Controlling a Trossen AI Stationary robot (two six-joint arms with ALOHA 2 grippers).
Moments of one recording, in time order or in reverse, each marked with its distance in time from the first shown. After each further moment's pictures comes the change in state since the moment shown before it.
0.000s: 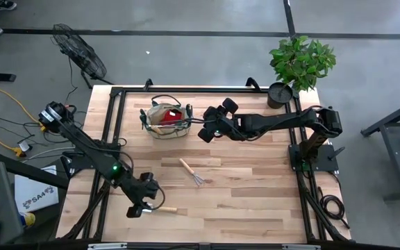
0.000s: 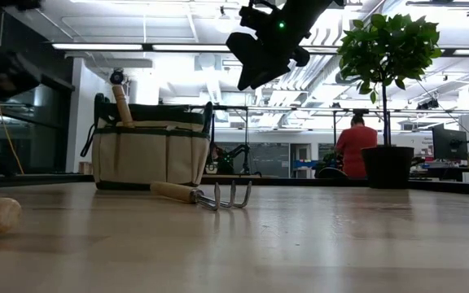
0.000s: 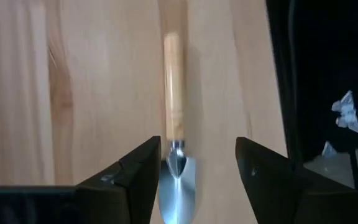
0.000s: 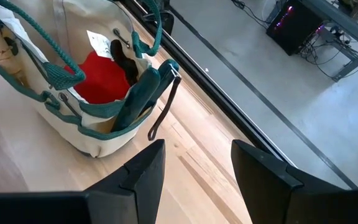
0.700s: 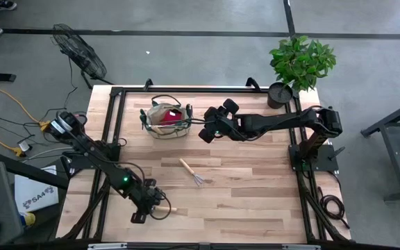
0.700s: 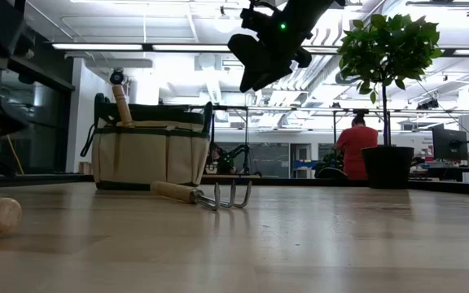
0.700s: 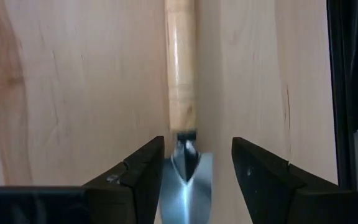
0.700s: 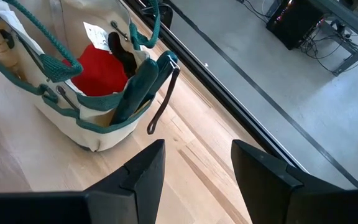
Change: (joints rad) left arm -0.021 0.225 0.020 0.064 0.048 0.010; right arm 0.001 0.000 0.000 -0.029 -0.001 0.026
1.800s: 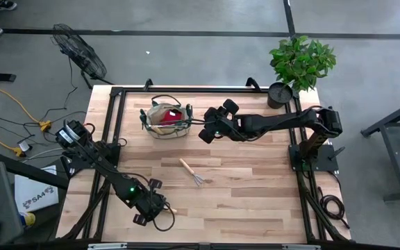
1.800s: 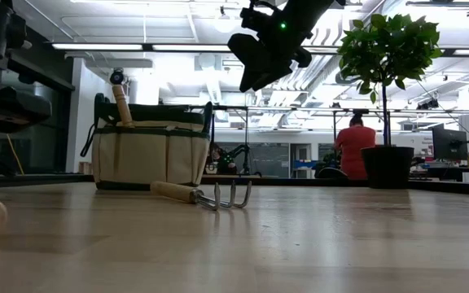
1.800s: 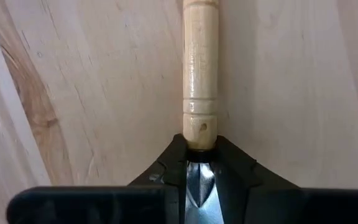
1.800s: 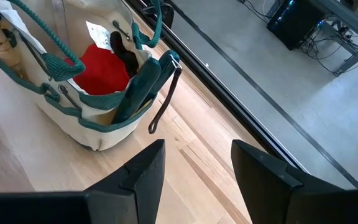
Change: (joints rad) left arm -0.019 0.167 0.152 -0.189 -0.145 0.219; right arm 0.004 0.000 0.000 -0.001 0.000 0.000
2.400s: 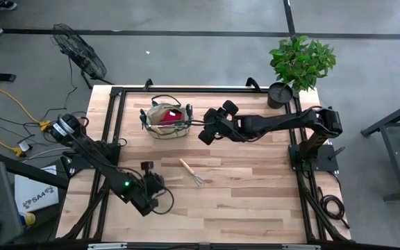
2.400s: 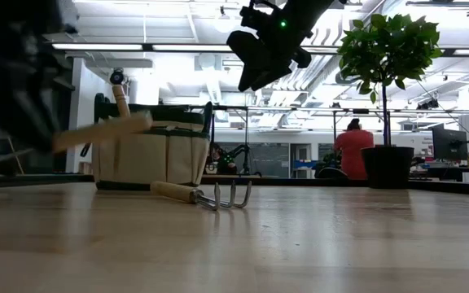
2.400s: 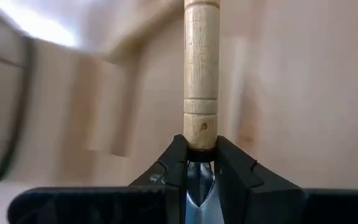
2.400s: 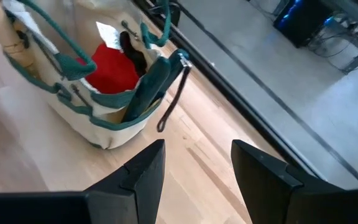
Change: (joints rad) left arm 0.002 -0.118 -0.006 -0.195 -0.511 -0.320; right arm 0.008 0.000 0.000 0.000 -0.015 0.018
